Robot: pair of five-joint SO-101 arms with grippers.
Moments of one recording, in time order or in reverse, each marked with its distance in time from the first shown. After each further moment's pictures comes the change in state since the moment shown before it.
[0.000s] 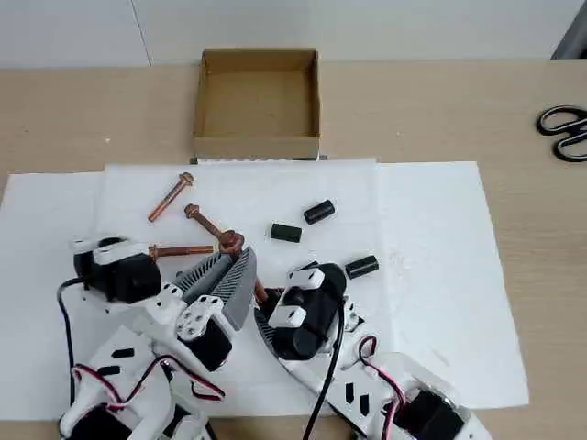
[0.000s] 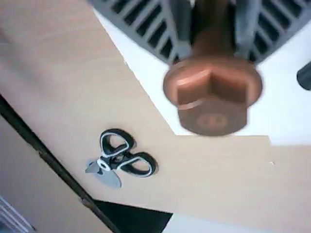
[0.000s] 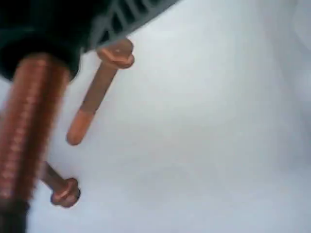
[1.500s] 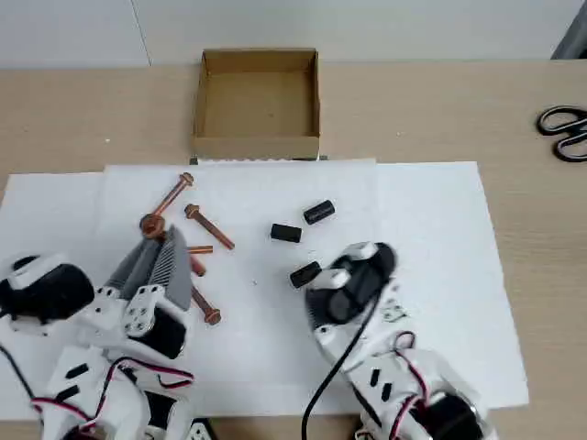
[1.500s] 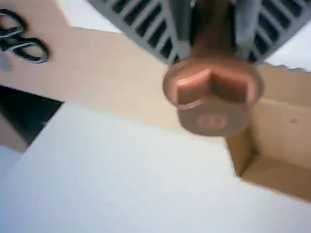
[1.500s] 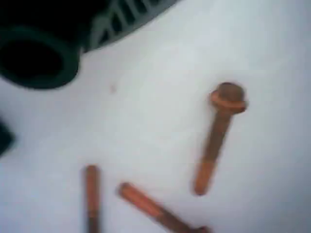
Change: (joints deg) left arm -18.7 0.4 -7.8 2.9 -1.6; right arm 13.5 0.0 -5.1 11.2 -0.2
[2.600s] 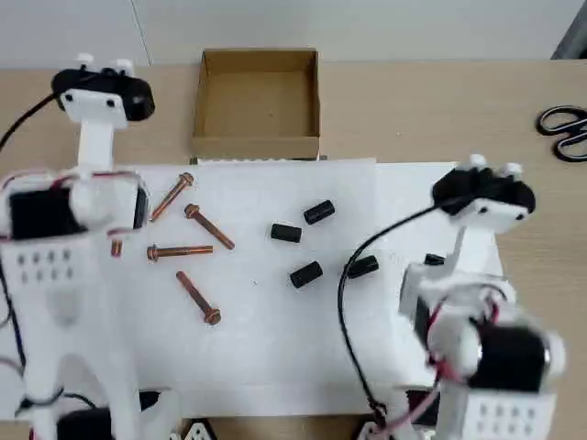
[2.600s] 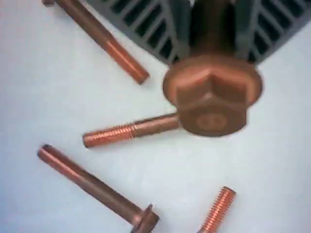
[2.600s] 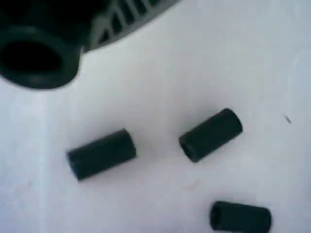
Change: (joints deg) left arm -20.1 78.5 -60.2 36.9 -41.1; right arm 38.0 41.1 -45.5 29.9 -7.4
